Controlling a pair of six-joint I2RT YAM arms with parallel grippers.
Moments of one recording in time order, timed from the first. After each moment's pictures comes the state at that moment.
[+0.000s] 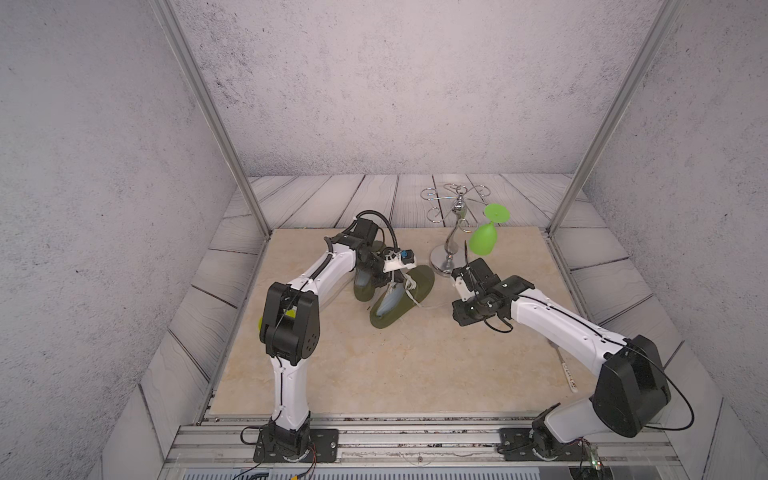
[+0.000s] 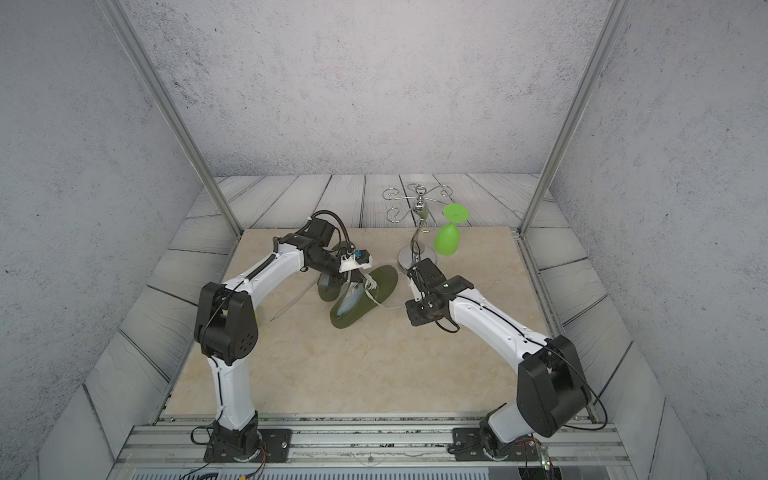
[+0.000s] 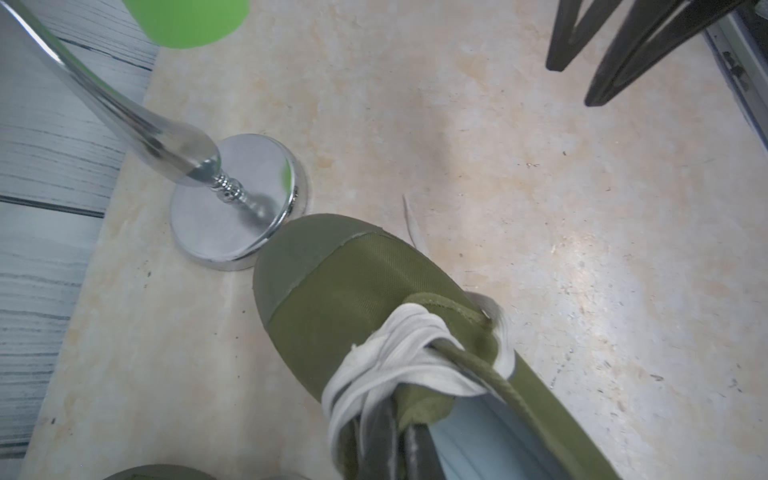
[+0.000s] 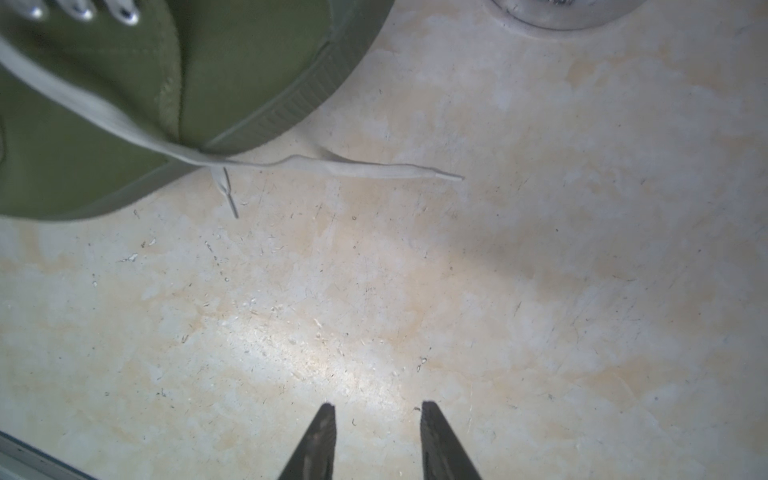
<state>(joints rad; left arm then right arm) -0.38 2.03 1.73 -0.79 0.71 1.10 0.56 1.48 1.15 -0.82 -0.02 0.20</state>
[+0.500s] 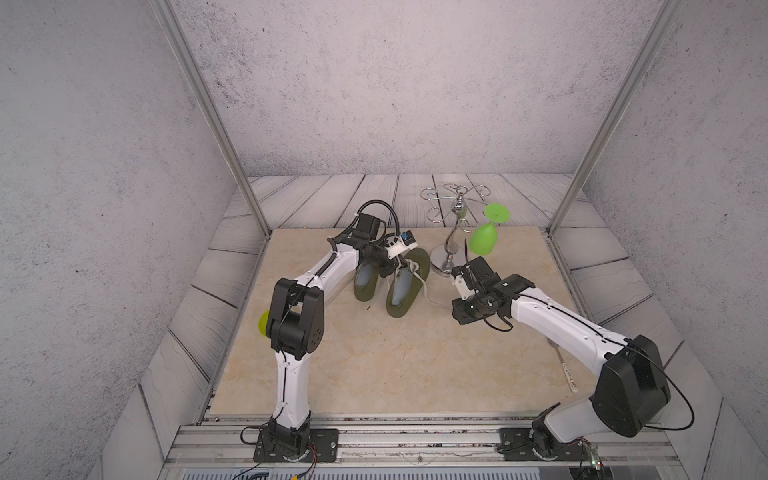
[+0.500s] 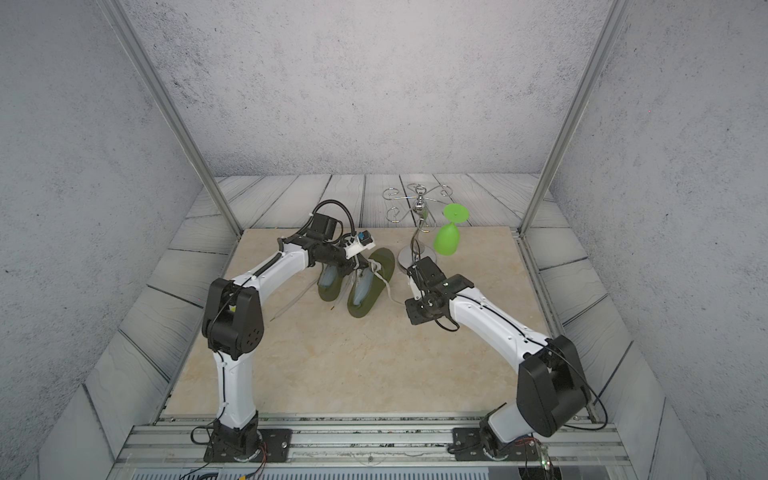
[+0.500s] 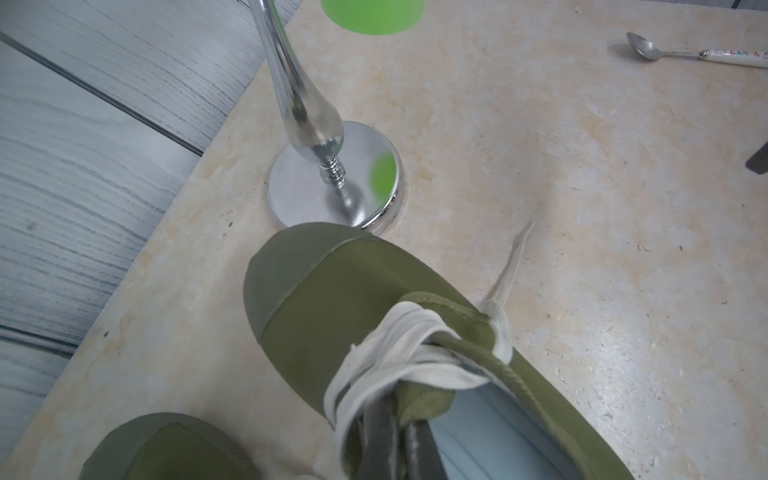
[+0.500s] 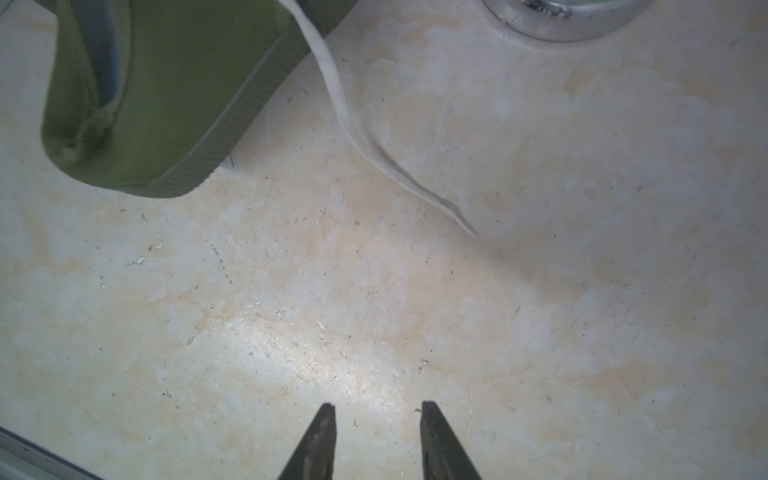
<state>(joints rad) -0.40 2.07 1.75 -0.55 0.62 0.71 0.56 1.48 1.17 -0.83 -0.03 0.20</state>
